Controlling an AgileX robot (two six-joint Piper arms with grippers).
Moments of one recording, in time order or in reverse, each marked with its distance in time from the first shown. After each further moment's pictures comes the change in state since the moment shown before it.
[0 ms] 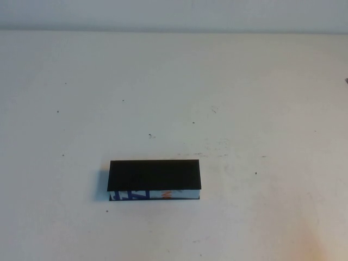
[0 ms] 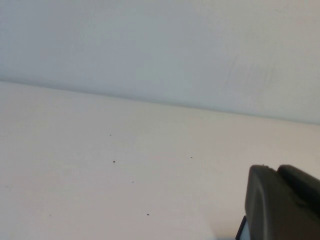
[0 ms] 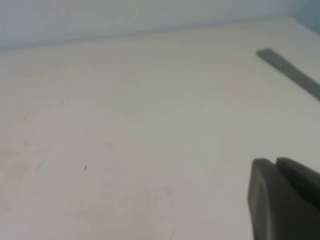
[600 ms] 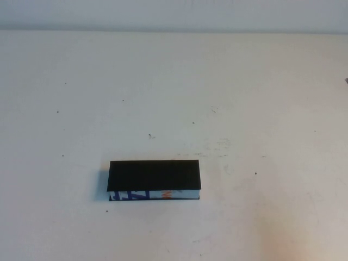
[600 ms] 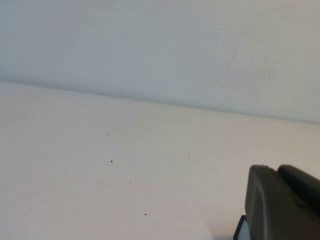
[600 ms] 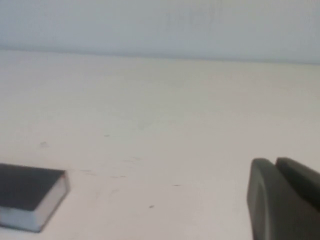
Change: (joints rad) right arm 0.244 0.285 -0.197 -0.062 -0.143 -0.025; left arm 0.000 0.001 0.000 0.000 0.006 0.000
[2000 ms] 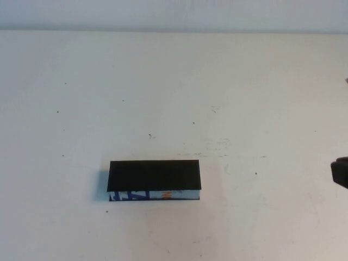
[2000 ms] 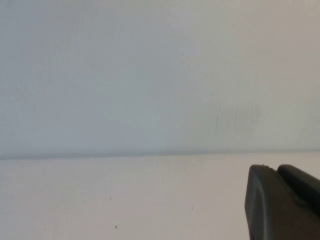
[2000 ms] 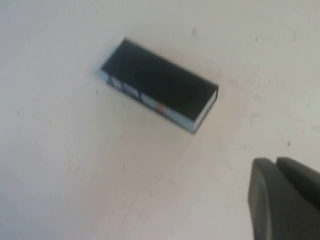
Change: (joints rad) right arm 0.374 0.488 -0.789 0.053 0.790 0.000; left arm 0.000 0.000 -0.100 0.179 0.036 -0.002
